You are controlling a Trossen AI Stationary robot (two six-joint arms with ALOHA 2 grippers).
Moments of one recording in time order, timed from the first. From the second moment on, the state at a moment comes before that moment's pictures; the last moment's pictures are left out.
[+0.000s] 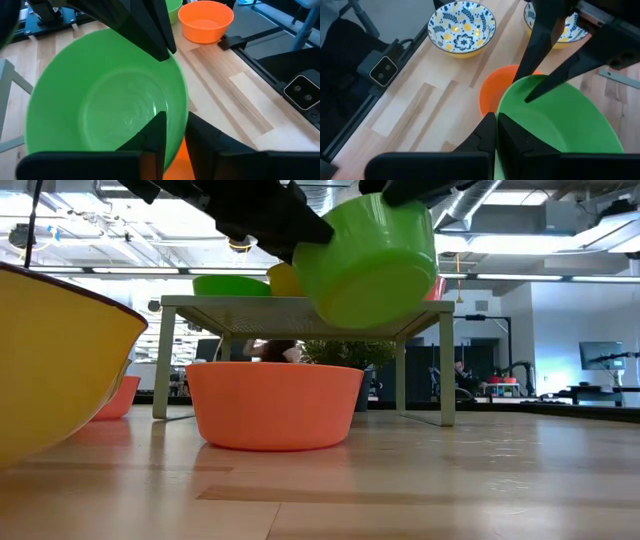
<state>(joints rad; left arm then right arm) -0.31 1.63 0.95 0.14 0.05 0.17 0.35 1.59 1.20 -0.36 -0.06 -0.08</state>
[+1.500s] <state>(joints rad) -0.40 1.04 0.95 -0.36 -0.55 0.07 0.50 1.59 1.20 -0.41 0.00 0.04</state>
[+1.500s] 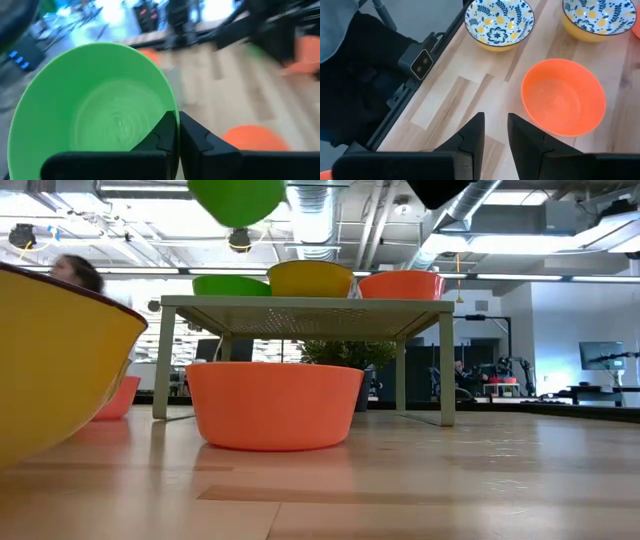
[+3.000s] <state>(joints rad) 0.00 1.18 0.95 -0.60 -0.28 0.10 0.46 1.59 1.20 -0.41 0.00 0.04</state>
